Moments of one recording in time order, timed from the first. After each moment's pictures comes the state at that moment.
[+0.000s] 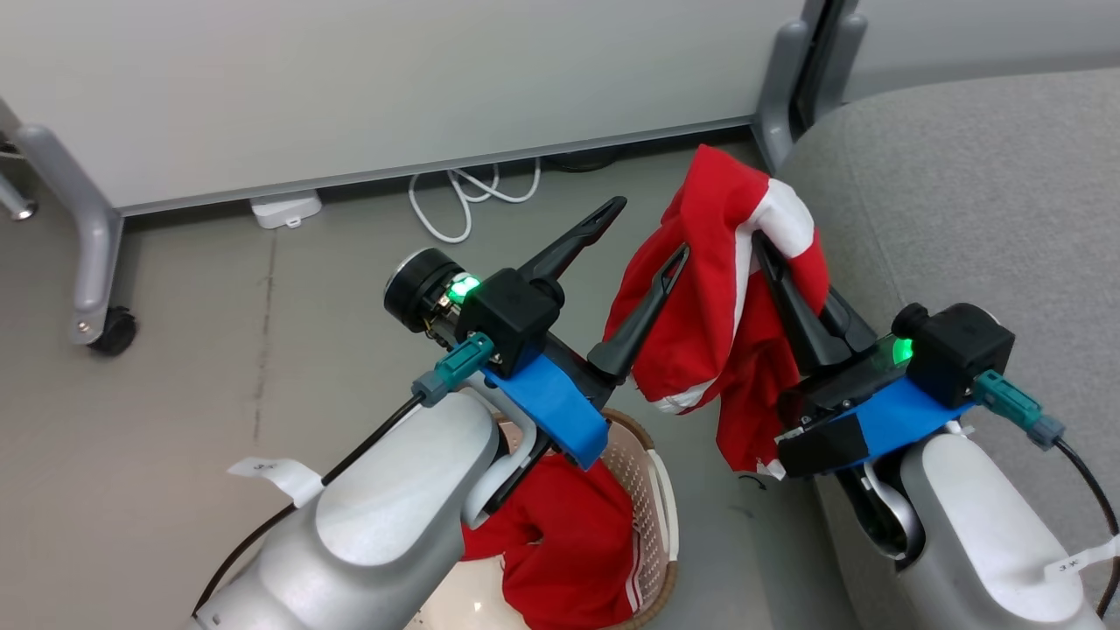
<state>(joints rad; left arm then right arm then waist) -0.74 0.17 -0.89 0.41 -0.54 -0.07 -0.26 -0.44 -0.20 0.34 0.25 0.32 0.13 -0.26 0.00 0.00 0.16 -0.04</state>
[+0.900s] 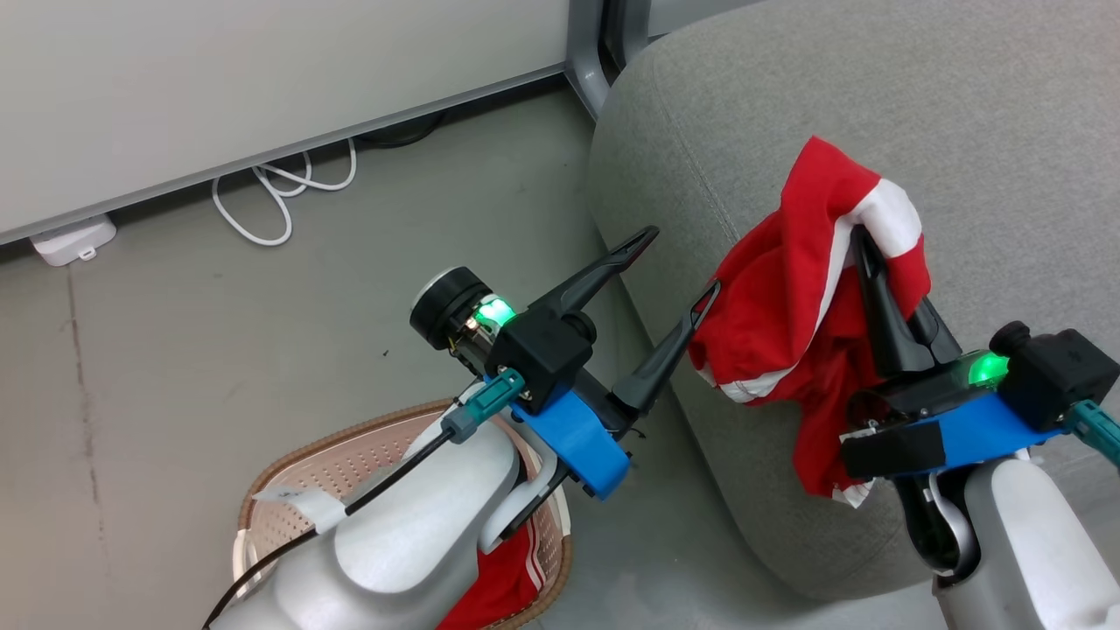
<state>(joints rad) -0.71 0.17 -0.93 0.37 -0.50 -0.07 -0.26 -0.34 -0.17 0.15 0.16 0.29 0.13 -0.26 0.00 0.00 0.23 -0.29</state>
